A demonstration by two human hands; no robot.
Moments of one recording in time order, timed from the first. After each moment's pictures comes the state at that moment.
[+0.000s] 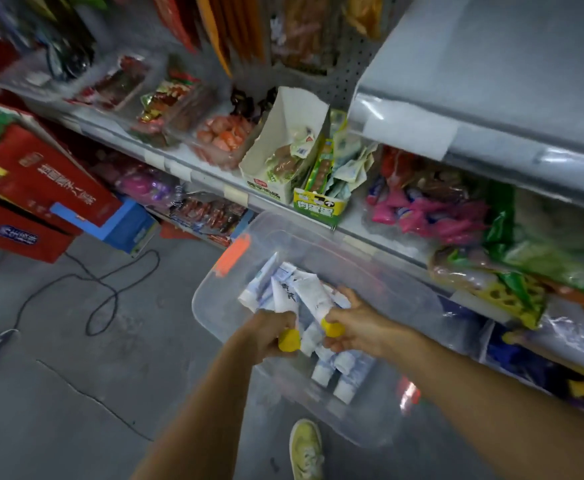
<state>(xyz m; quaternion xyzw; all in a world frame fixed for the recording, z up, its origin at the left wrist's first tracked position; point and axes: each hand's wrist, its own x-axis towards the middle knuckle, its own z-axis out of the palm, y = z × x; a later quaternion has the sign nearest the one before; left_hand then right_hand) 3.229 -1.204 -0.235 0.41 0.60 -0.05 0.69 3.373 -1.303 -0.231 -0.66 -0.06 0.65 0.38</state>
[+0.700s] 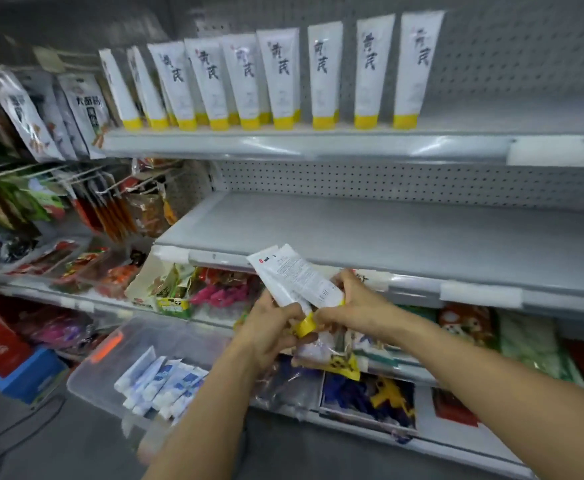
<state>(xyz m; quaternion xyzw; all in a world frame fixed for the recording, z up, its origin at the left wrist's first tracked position) 3.401 -1.624 0.066 0.55 0.27 0.13 0.78 3.506 -1.752 0.104 -0.81 -0.34 0.29 0.39</state>
